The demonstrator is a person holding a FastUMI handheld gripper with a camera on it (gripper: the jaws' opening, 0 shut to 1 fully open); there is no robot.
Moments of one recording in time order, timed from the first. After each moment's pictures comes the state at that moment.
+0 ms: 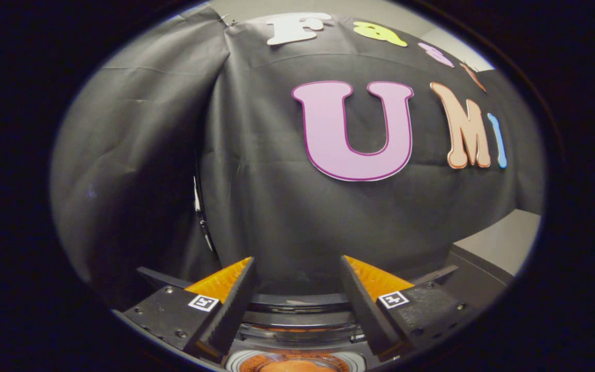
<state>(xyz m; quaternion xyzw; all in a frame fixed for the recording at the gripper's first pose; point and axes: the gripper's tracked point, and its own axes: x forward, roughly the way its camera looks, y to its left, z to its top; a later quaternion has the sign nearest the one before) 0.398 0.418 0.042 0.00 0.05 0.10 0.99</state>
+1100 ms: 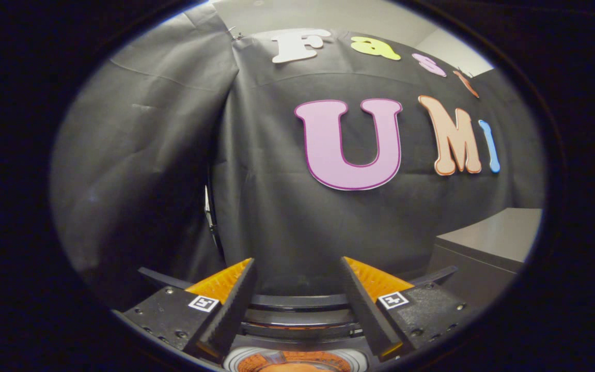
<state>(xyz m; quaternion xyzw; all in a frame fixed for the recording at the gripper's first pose) 0.362 0.413 0.039 0.00 0.00 0.10 1.00</state>
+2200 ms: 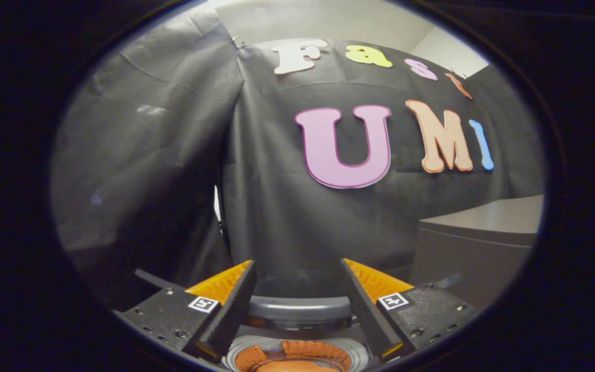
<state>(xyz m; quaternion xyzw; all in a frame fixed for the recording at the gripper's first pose) 0.325 0.389 -0.004 0.00 0.00 0.09 1.00</state>
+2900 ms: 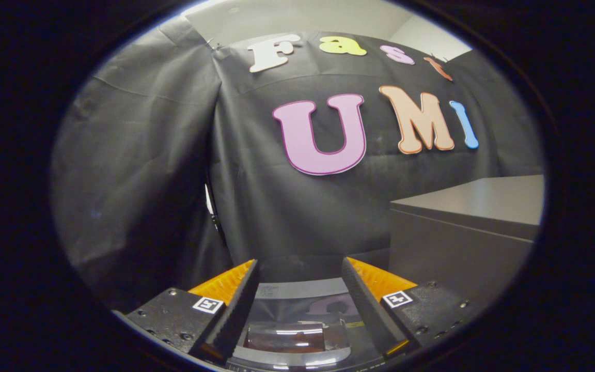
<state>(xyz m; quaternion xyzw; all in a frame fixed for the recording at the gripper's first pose) 0.278 0.351 0.012 0.05 0.02 0.09 0.99</state>
